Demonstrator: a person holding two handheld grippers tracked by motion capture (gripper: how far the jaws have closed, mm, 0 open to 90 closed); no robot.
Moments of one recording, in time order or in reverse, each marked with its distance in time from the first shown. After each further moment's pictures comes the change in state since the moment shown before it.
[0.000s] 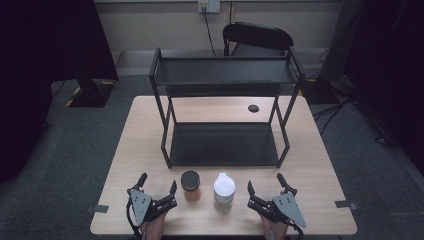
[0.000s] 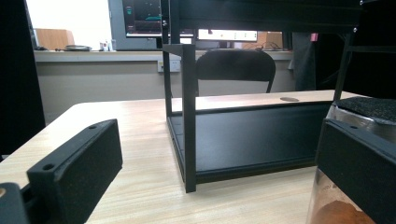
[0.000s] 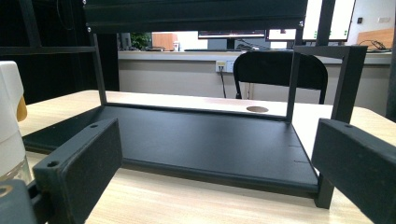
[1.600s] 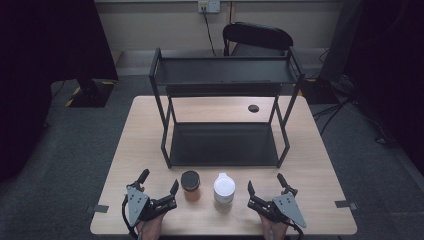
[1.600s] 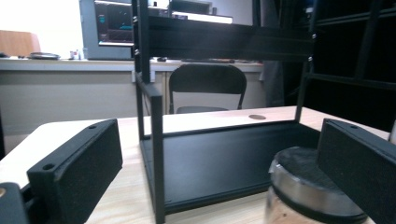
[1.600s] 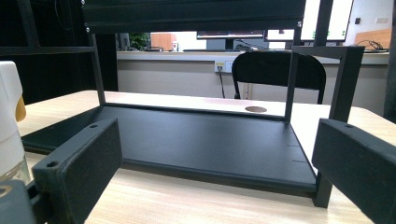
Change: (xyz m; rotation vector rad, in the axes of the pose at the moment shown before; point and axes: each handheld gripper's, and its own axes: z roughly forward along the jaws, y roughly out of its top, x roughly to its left) left arm 0.011 0.032 -0.006 -0.035 -0.127 -0.033; right arm 0.001 0.000 -0.001 -0.001 -0.006 0.000
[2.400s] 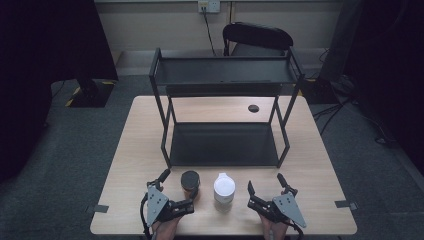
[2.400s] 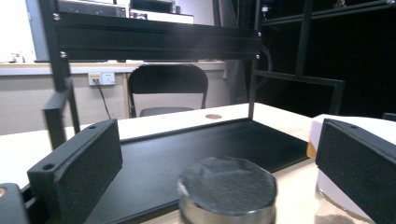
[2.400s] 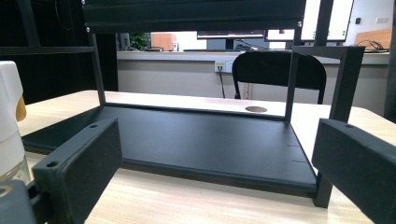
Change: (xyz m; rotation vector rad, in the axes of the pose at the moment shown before) left arm -0.019 0.000 0.020 0.015 -0.149 0.019; right arm 0.000 0.000 0.000 0.000 0.001 0.000
